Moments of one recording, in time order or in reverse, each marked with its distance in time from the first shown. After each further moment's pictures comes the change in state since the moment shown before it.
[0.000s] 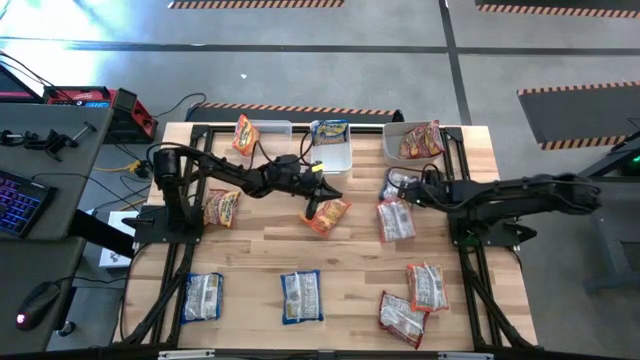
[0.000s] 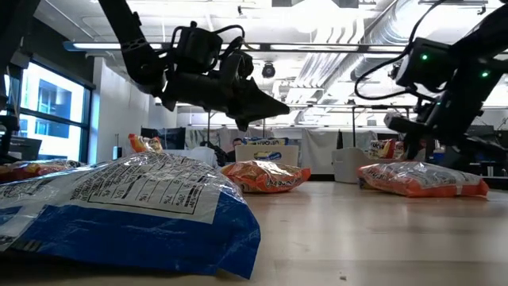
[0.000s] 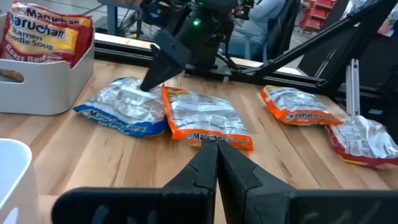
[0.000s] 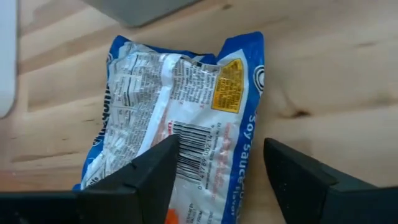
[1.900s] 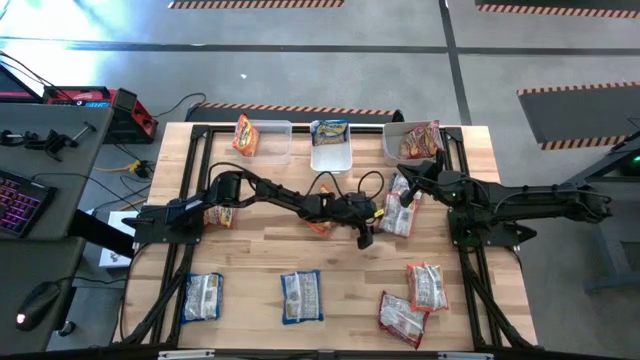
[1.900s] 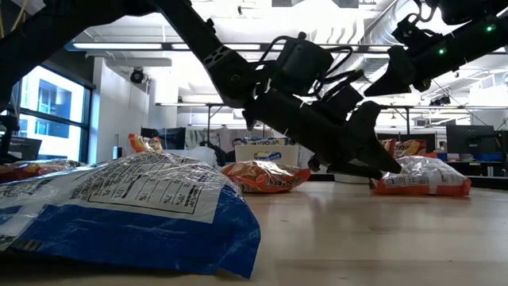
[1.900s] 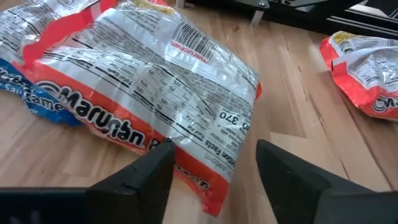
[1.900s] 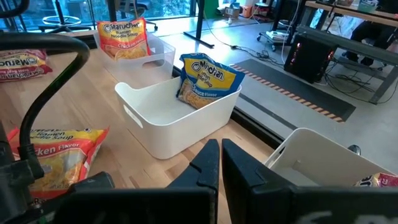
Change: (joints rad) left arm -0.238 0.532 0.727 -0.449 -0.337 -0.068; right arm 0.095 -0.389 -0.004 0.485 0.153 -1.406
